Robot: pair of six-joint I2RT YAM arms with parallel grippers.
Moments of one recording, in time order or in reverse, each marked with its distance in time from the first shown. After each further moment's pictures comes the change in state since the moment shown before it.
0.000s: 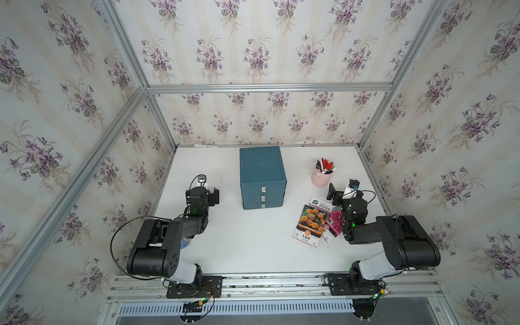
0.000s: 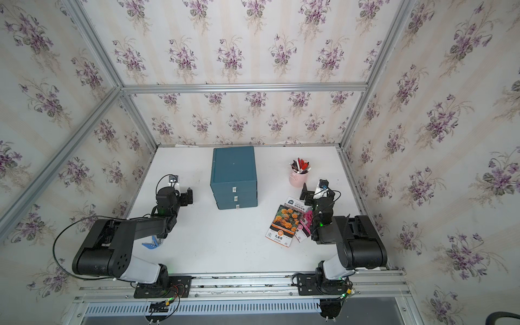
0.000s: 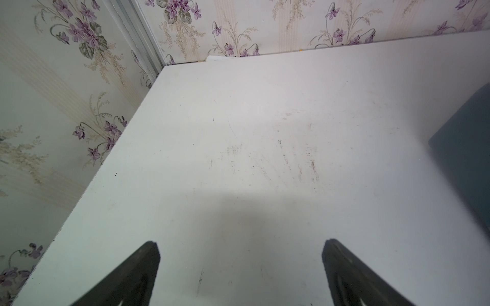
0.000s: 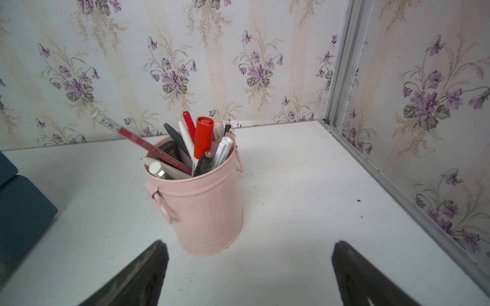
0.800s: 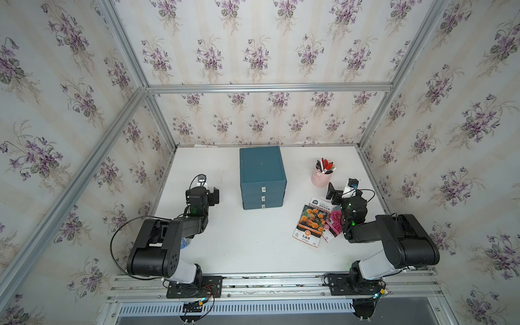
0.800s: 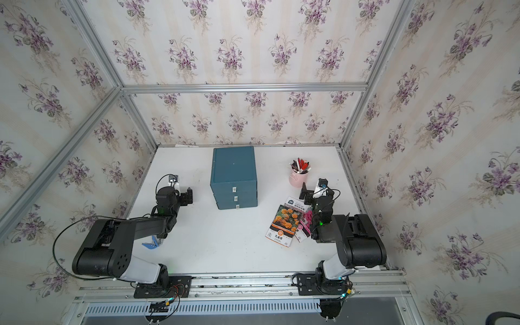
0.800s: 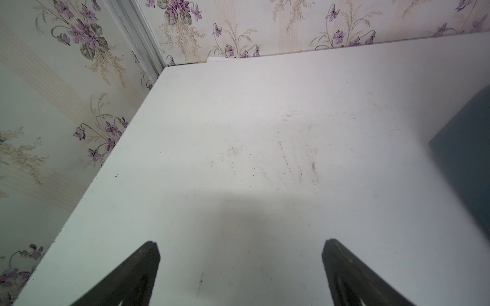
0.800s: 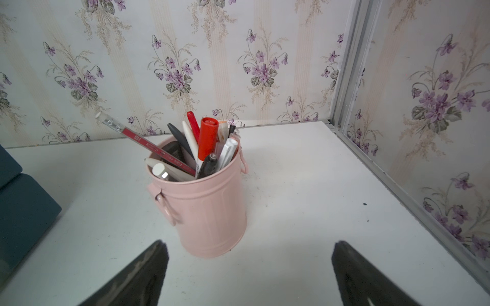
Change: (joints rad) left arm 0.001 0.000 0.002 0.000 0.001 0.001; right arm -0.002 0.013 0.020 -0.013 -0.023 -0.003
